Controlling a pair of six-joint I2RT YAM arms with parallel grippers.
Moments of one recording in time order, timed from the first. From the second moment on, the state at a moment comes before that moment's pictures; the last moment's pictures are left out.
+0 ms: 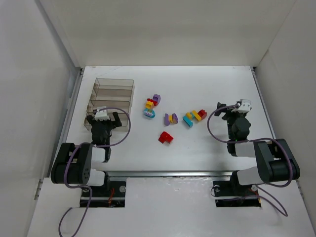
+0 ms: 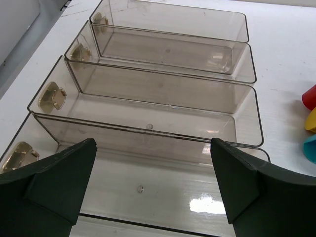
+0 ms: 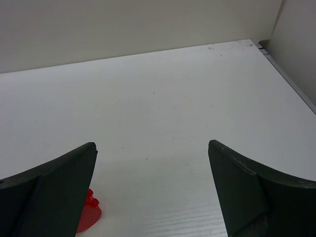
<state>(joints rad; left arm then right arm) -0.06 1.39 0.14 1.17 -0.15 -0.06 0.09 1.40 0.26 1.24 0.17 0.10</state>
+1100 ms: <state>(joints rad) -0.32 1.84 1.86 -0.49 0.44 0.39 0.36 1.29 1.26 0.22 0.36 -0.19</state>
